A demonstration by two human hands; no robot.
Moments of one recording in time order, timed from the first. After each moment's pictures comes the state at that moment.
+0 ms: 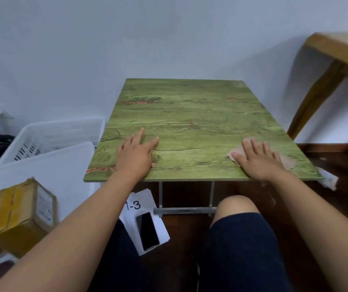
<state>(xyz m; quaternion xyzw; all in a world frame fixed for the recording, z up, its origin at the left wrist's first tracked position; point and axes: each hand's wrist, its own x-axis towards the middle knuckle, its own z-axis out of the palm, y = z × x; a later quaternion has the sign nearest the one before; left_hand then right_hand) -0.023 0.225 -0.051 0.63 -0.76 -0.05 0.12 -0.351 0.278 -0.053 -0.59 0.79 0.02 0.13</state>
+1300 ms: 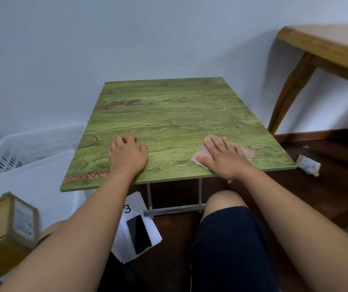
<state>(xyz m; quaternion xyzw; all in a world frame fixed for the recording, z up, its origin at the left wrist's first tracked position) -0.071 0.215 -0.050 0.70 -0.69 -0.09 0.18 -0.331 0.281 -0.054 -0.68 0.72 0.00 0.14</state>
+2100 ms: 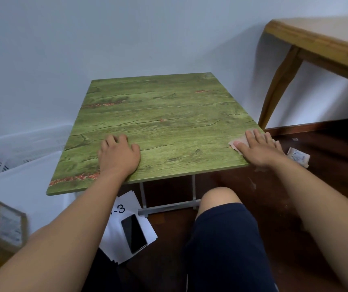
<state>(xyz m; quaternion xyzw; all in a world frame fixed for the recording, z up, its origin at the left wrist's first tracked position) -0.077 0.217 -0.051 0.70 -0.70 -0.06 0.14 -0.433 0.299 -0.055 -0.52 0.84 -0.01 0.15</state>
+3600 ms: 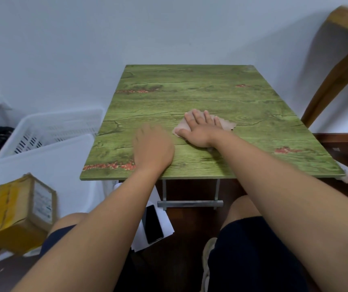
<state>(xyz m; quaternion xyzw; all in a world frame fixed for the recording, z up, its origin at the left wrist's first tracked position) -0.077 0.207 -0.064 0.70 -0.69 -0.05 0.20 -0.233 0.169 -0.045 -0.72 0.68 0.03 0.16</state>
